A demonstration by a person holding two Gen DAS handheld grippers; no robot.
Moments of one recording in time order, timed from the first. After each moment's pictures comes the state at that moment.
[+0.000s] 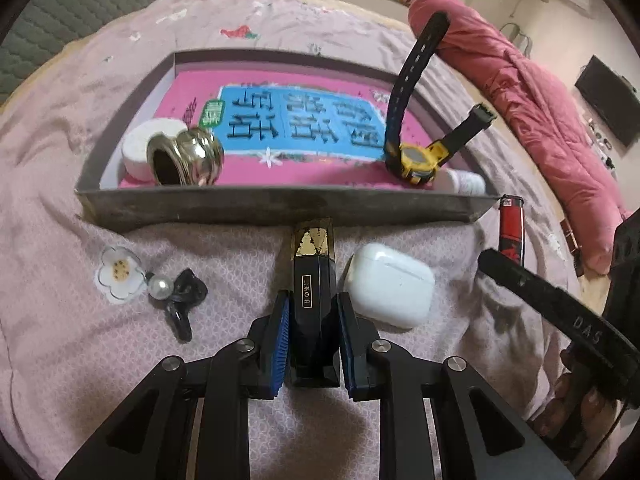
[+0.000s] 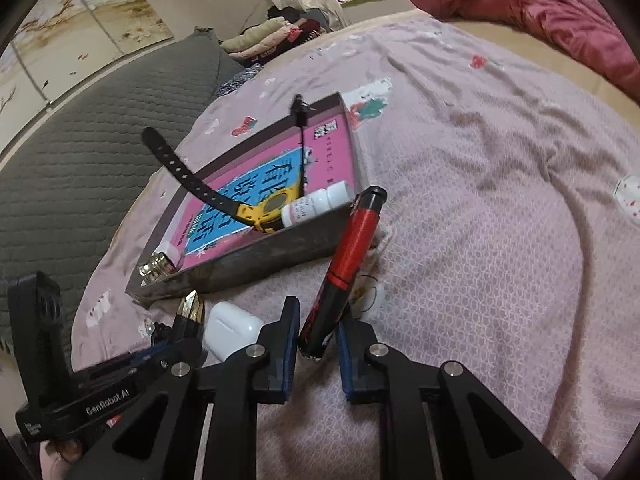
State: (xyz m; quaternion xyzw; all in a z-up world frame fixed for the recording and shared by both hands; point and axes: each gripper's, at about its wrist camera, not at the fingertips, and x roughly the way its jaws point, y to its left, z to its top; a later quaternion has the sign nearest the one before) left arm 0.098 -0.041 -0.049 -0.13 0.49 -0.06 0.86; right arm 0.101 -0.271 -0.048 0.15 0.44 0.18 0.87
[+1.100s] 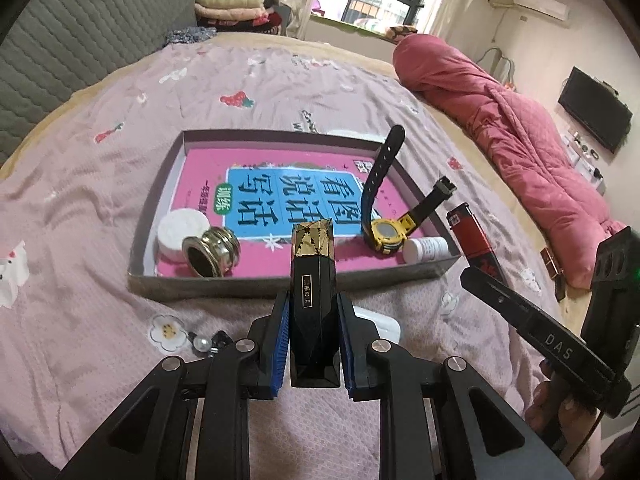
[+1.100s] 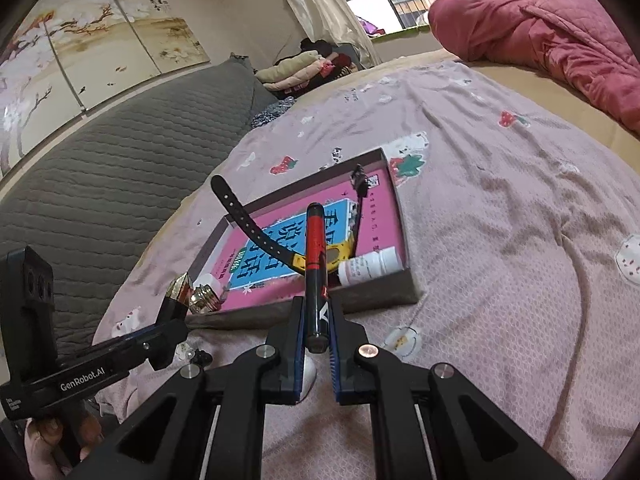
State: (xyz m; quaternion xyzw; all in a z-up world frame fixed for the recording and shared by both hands) left arm 0.087 -0.030 0.016 -0.11 0.42 -0.06 0.90; right arm 0.093 -0.263 -0.010 0.15 0.37 0.22 0.89
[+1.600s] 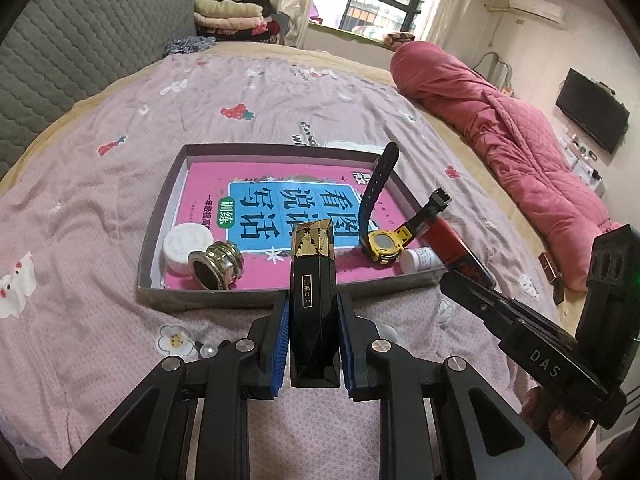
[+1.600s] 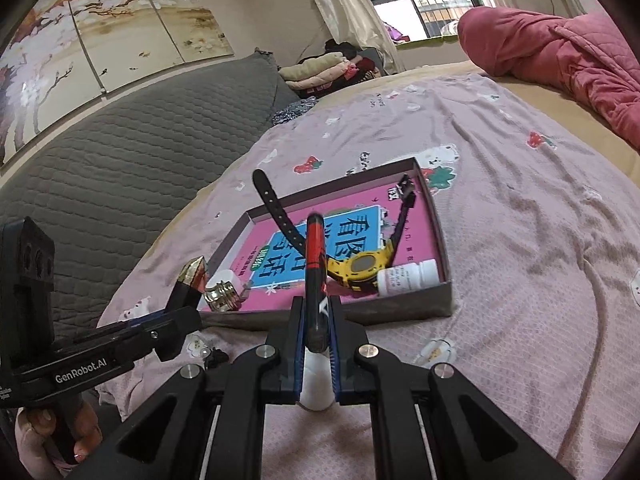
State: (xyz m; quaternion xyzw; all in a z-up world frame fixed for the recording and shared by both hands) left arm 0.085 -0.027 0.026 -0.11 0.41 -0.06 0.90; right arm 0.091 -0.239 -0.002 0.12 0.35 0.25 0.89
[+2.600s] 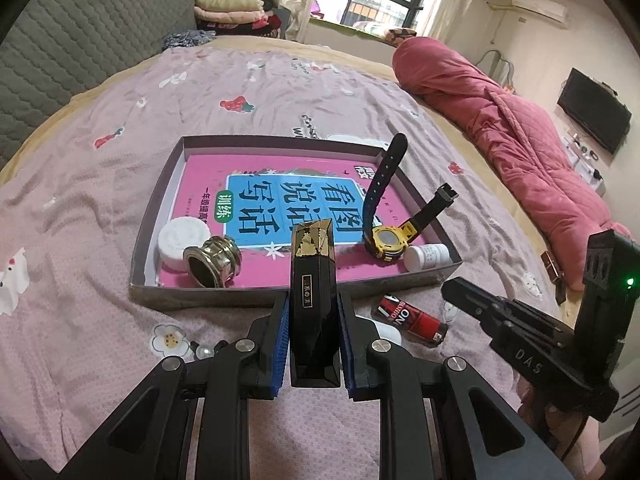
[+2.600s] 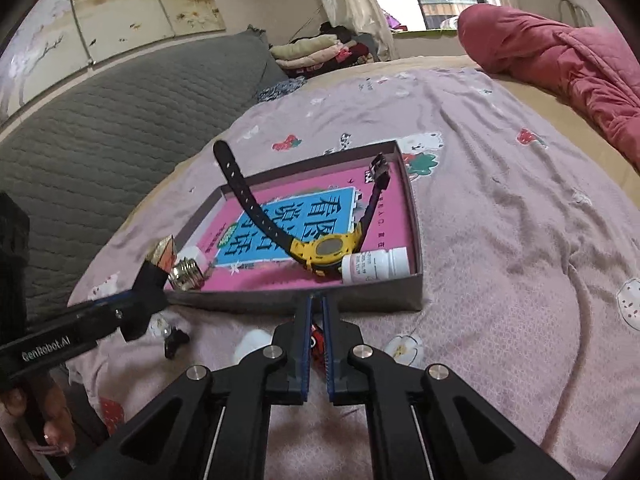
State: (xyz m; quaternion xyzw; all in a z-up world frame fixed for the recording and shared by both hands) left arm 0.092 -0.029 0.018 -0.11 0.42 -0.06 0.90; right arm 0.104 -0.241 -0.017 0.07 0.39 0.22 0.89
